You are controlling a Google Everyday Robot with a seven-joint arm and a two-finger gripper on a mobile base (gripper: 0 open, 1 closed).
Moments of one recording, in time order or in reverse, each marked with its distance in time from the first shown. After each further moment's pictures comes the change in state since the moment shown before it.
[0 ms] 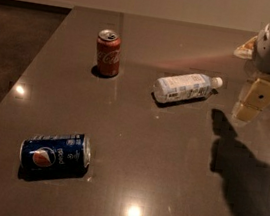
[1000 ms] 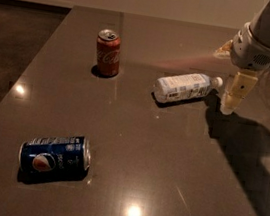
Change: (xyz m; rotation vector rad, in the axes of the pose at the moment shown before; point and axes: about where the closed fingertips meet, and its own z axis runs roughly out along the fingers) arm 0.004 -0.061 0.066 -0.087 -0.021 -0.132
